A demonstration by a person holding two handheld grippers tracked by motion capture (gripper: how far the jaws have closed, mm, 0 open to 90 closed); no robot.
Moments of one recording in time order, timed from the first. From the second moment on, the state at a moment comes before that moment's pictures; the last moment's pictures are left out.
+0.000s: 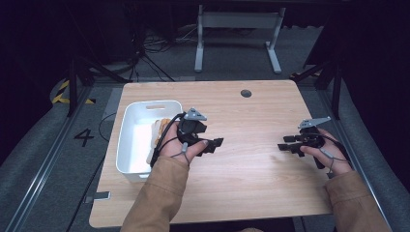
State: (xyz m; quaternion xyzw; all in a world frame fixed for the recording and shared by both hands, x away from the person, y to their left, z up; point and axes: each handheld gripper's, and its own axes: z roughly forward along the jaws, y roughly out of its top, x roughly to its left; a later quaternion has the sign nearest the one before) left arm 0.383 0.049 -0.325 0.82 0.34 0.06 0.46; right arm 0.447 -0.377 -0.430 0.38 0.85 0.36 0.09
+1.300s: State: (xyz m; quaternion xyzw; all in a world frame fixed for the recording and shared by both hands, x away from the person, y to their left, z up) left arm 0.357 -0.005 -0.436 0.84 0.29 0.06 0.46; right arm 0.448 -0.373 -0.436 0.38 0.85 0.36 0.08
